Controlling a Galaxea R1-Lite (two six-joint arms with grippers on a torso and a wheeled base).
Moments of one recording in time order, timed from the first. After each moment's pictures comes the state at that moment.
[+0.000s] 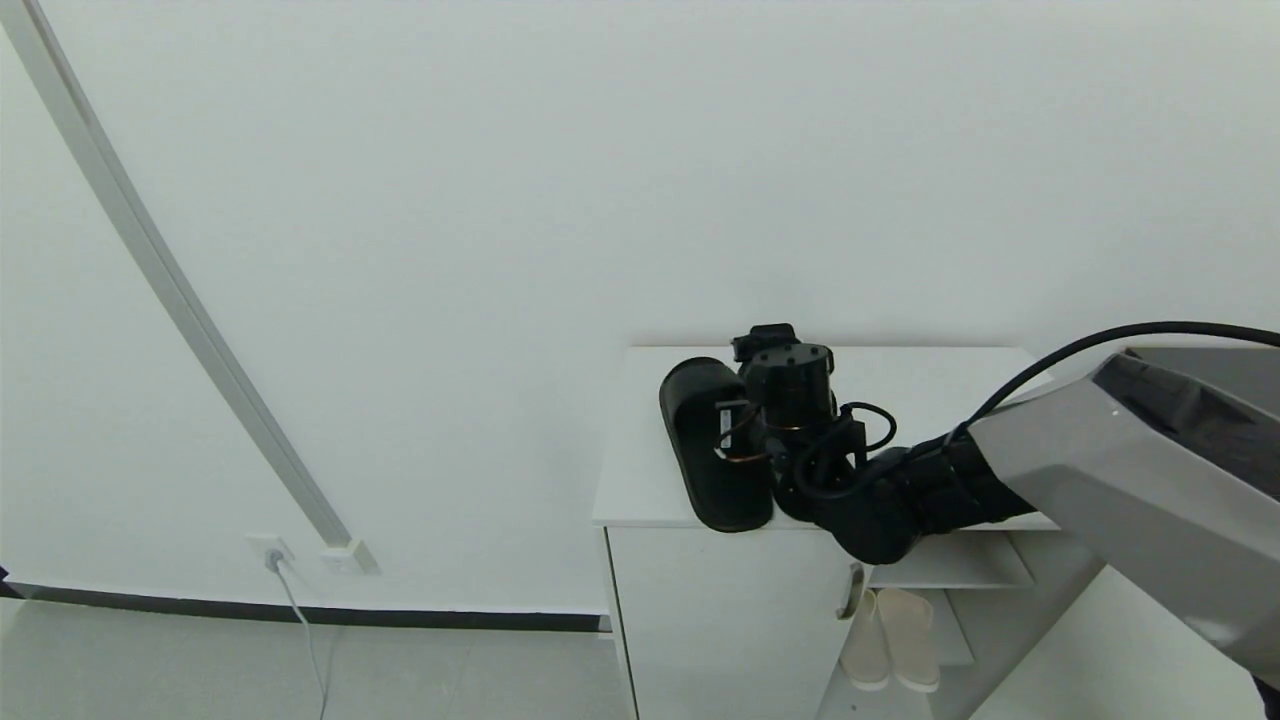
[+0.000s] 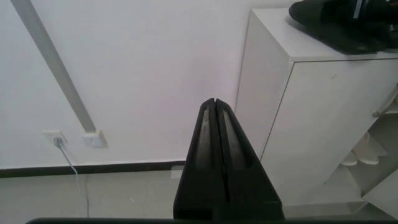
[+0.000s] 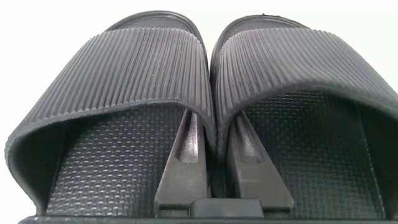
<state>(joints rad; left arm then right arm) 0.00 0.00 0.00 0.00 -0.03 0.02 0.69 2.26 -1.41 -0.66 -0.53 0.13</state>
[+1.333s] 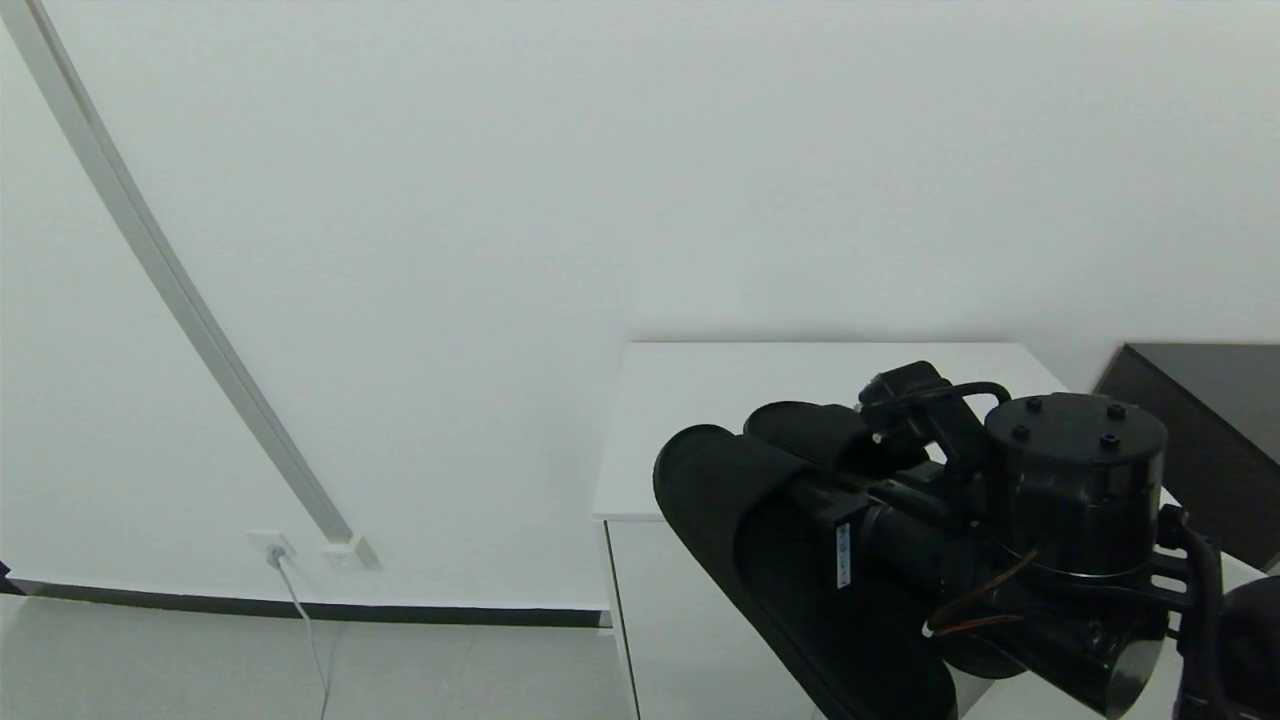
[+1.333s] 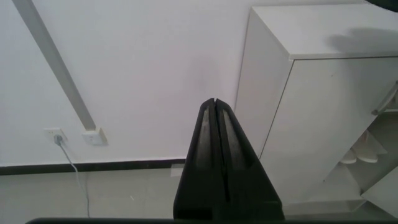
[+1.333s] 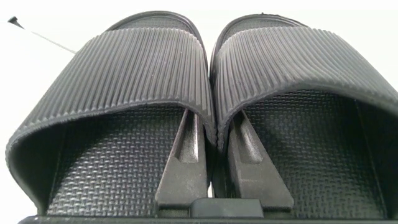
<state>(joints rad) 0.00 0.00 0.00 0.00 -0.03 0.02 0.87 1.65 -0.69 -0.73 -0.32 0.13</state>
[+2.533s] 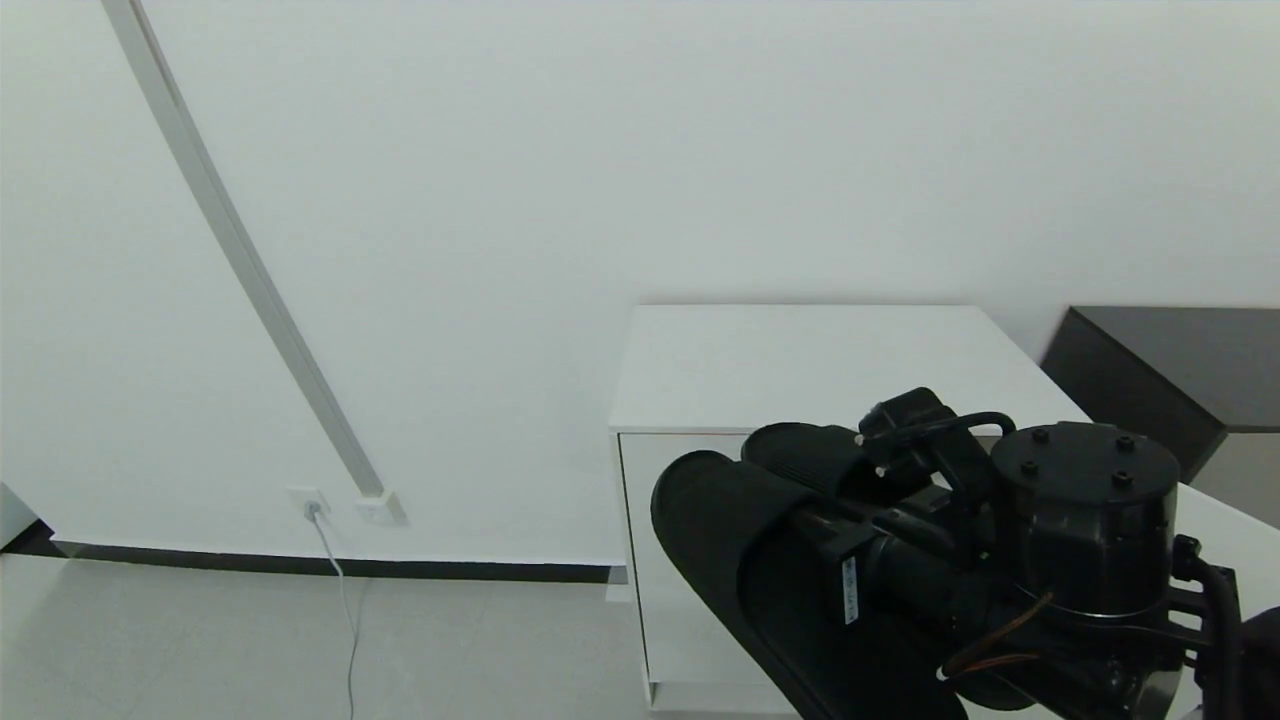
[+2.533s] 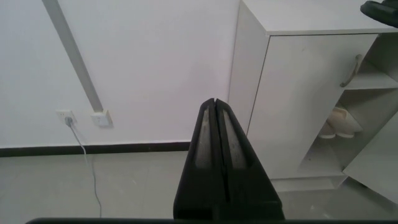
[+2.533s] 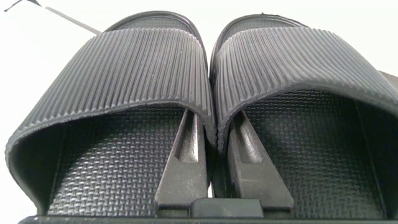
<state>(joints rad) 0.00 0.00 0.00 0.00 -0.03 0.01 0.89 1.63 -0.64 -0.73 -0.32 0.13</state>
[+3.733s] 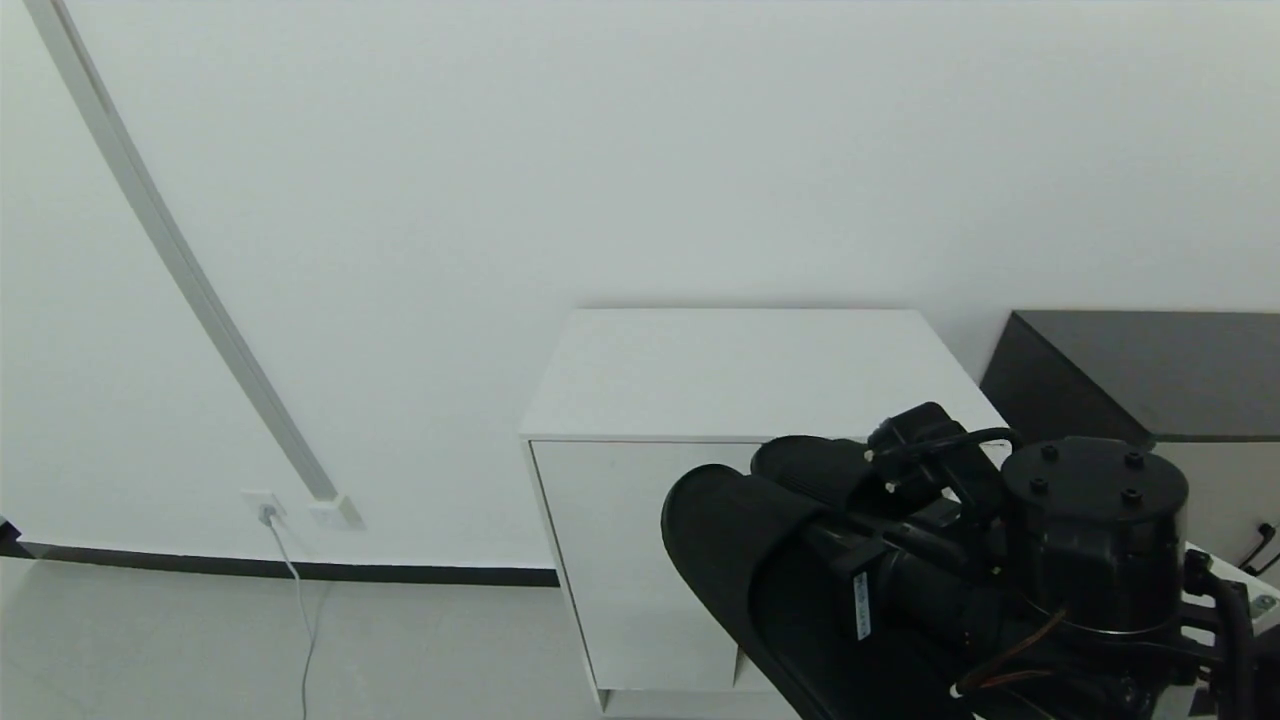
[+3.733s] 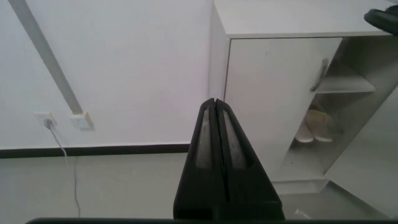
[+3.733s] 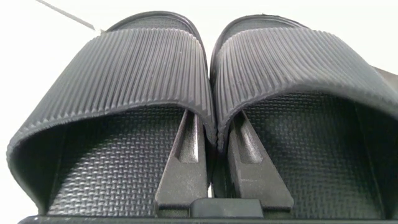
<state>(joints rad) 0.00 0.00 0.00 0.00 -0.03 0.01 0.89 1.62 -0.60 -0.73 -0.32 0.13</state>
